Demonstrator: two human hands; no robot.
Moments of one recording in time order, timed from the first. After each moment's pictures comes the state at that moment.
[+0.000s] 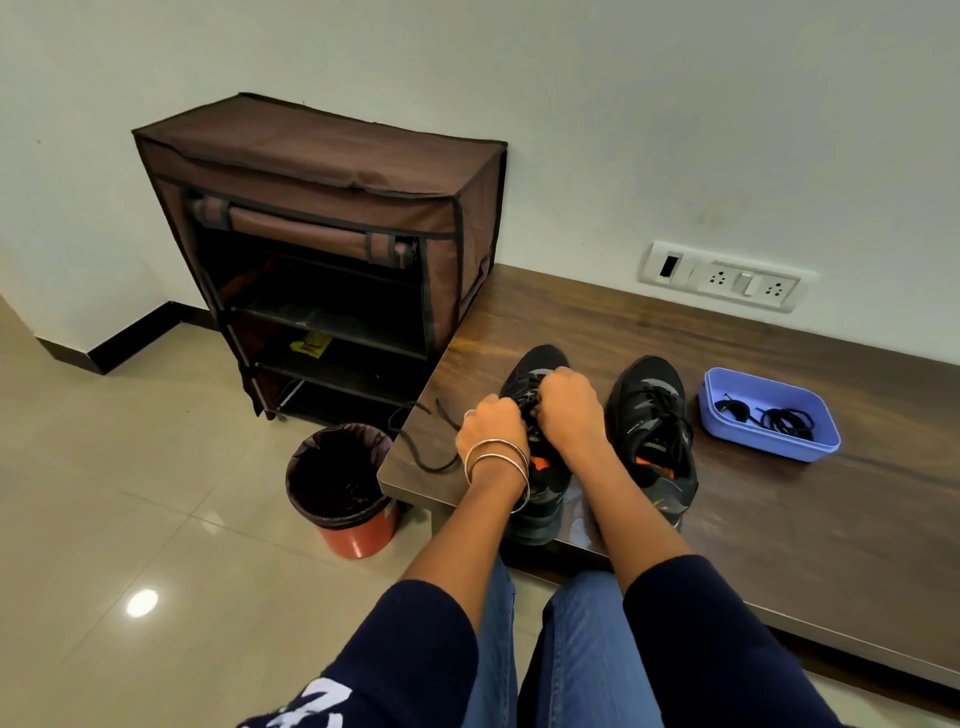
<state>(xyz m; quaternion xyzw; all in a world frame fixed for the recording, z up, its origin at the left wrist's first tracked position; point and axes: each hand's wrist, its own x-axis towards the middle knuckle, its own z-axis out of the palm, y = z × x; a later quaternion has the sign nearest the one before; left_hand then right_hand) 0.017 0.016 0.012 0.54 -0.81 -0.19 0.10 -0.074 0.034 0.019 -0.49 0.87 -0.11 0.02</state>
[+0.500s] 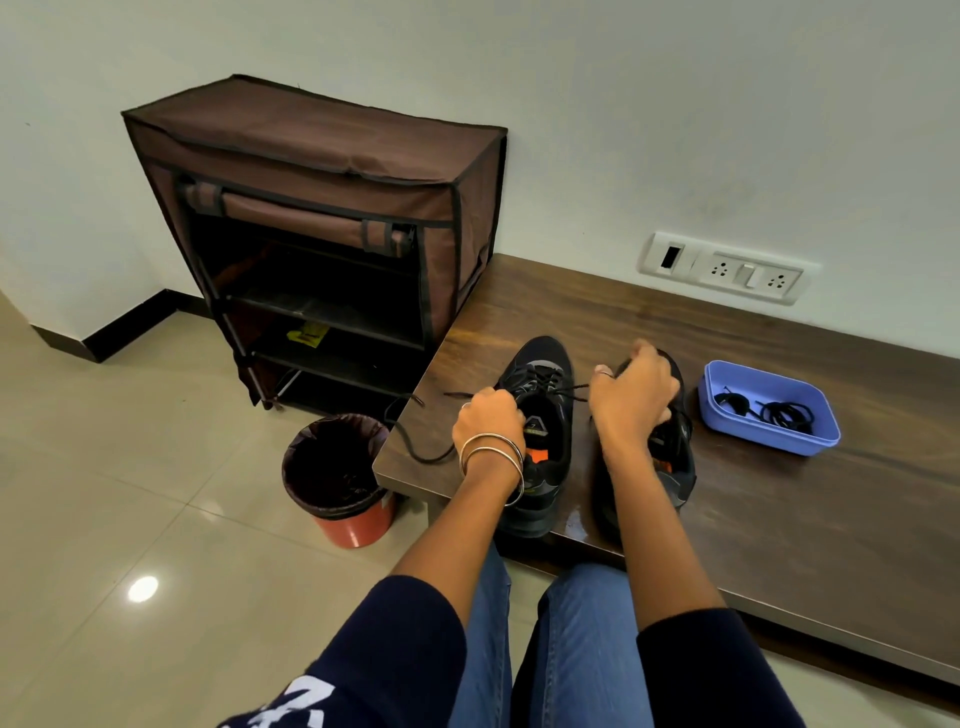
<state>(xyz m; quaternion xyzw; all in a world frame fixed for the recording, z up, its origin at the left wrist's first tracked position) 0.017 0.012 0.010 0.54 -0.81 -0.20 0.09 -0.092 0.066 0.041 -0.18 0.89 -0.42 0.00</state>
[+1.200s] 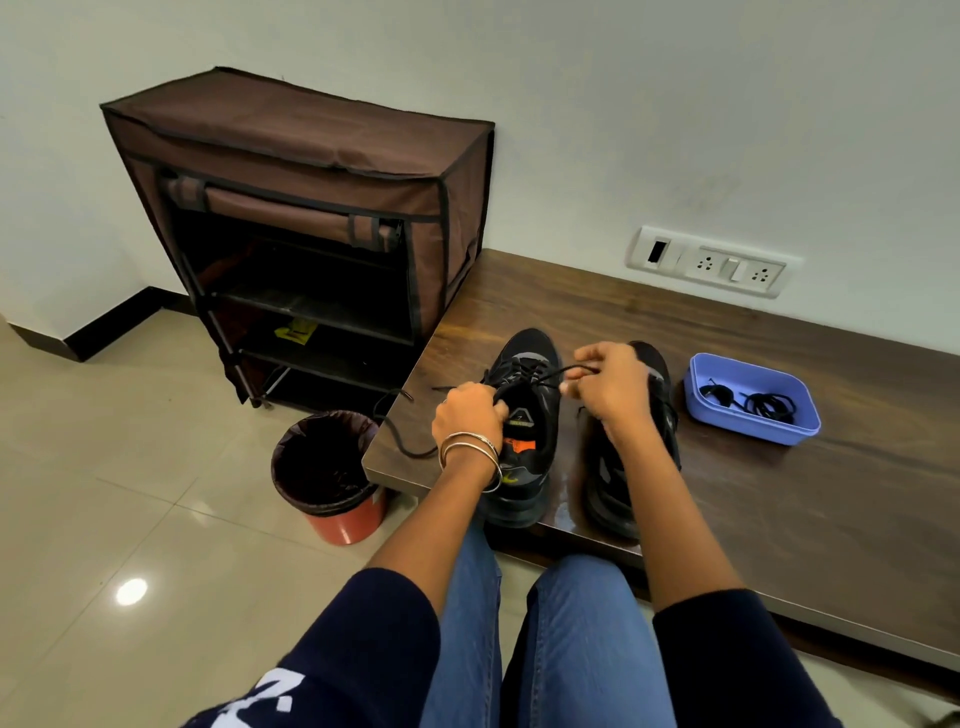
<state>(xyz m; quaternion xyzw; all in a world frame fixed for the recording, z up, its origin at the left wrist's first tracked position) 0.026 0.010 0.003 0.55 -0.79 -0.22 0.14 -0.108 0.068 0.042 -0.27 0.84 -0.44 0.19</state>
